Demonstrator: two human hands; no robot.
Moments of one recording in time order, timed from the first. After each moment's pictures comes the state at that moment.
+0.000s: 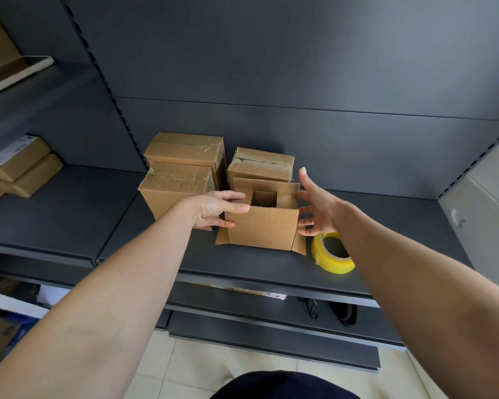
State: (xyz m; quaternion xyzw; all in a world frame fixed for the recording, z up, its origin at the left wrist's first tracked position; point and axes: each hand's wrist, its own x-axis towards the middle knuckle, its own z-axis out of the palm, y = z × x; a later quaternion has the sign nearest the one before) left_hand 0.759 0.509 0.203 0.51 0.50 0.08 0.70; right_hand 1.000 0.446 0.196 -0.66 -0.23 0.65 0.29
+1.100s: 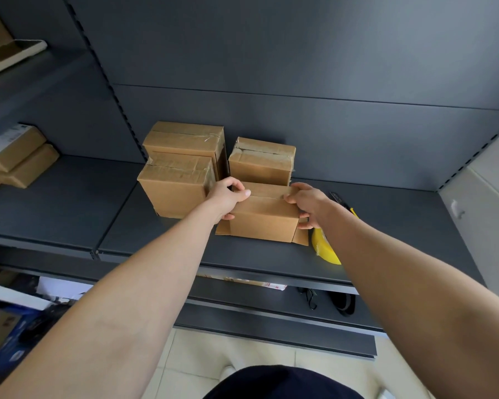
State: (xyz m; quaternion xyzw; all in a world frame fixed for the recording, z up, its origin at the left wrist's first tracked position) left_hand 0.785 0.497 0.179 0.57 0.62 0.20 0.50; right_hand 0.972 0.445 0.181 -0.73 -0.22 0.56 0.34
